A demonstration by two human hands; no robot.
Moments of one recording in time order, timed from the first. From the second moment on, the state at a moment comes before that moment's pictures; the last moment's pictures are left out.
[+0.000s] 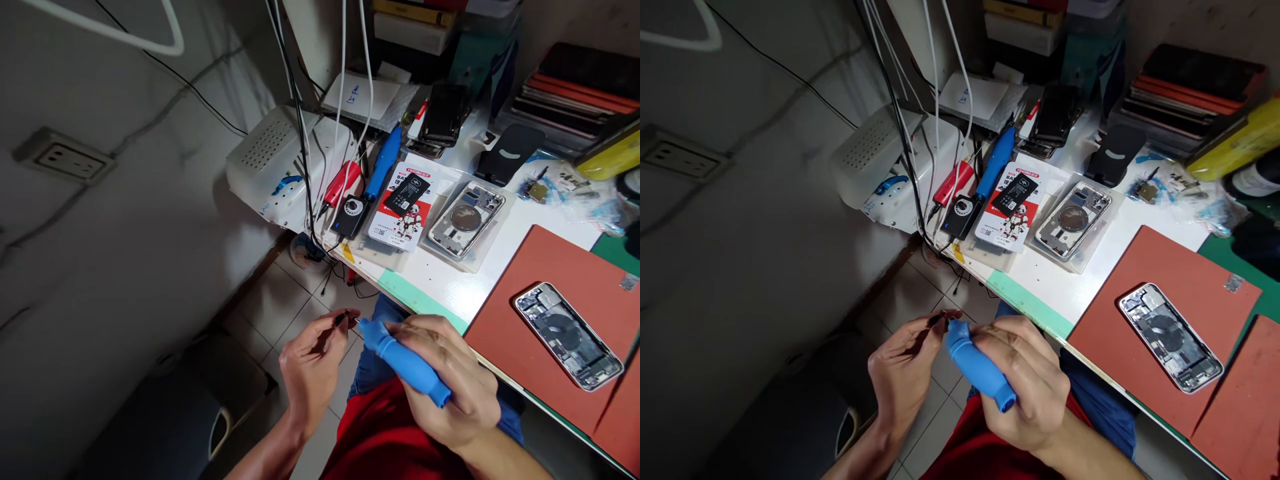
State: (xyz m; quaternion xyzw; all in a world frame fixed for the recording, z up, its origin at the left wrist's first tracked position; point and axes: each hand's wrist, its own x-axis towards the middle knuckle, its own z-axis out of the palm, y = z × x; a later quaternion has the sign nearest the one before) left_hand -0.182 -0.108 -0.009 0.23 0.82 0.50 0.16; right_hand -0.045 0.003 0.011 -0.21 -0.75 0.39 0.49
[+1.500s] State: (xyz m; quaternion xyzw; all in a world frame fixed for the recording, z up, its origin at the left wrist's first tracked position) left_hand -0.216 -0.118 -0.030 0.60 0.68 0.39 -0.14; right_hand -0.028 0.003 0.011 -0.26 -0.70 0.48 0.46
